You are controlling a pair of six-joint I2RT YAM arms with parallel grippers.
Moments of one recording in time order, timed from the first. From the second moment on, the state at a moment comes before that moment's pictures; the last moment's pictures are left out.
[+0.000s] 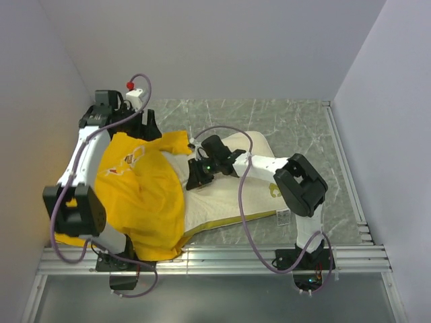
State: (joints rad) left arm 0.03 1.50 1.41 -0.68 0.59 0.18; right arm 0.79 1.95 1.27 -0.14 -0.55 0.43
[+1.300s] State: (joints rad) left arm -0.25 2.14 1.65 -0.48 0.61 0.13; right arm 0.40 1.98 1.49 -0.53 -0.38 0.12
